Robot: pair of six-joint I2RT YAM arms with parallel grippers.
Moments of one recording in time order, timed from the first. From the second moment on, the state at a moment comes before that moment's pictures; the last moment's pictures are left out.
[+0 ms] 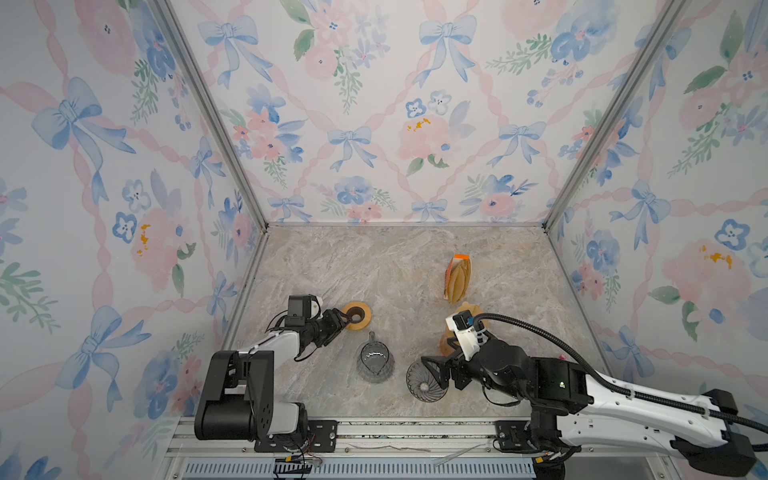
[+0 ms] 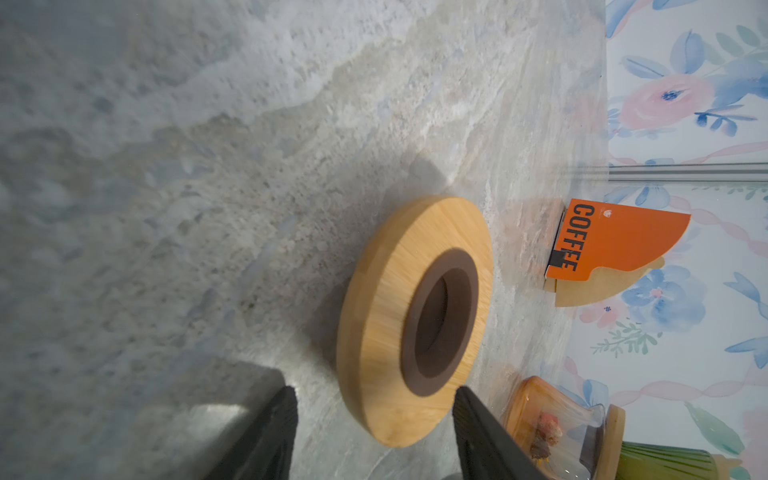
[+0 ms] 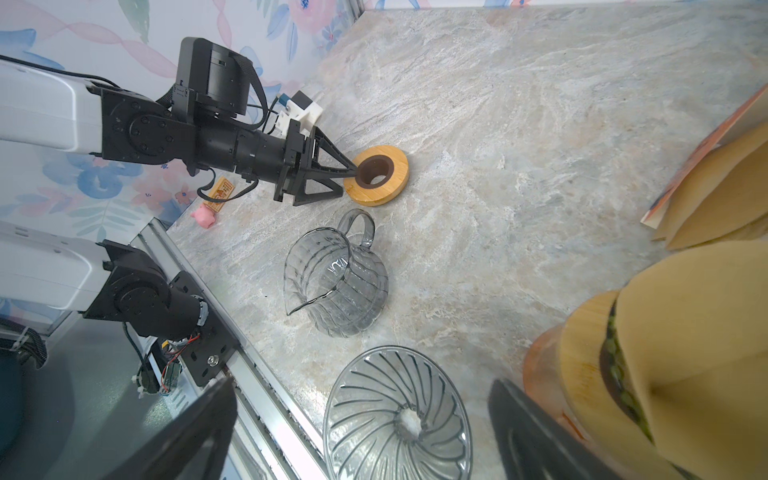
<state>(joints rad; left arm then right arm) -0.01 1.39 0.47 0.00 0.56 -0.72 1.28 0.84 0.76 -0.47 0.32 0.58</state>
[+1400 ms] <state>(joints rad) -0.04 1.51 0.57 0.19 0.64 -0.81 1.28 0.84 0.76 -0.51 0.36 0.61</state>
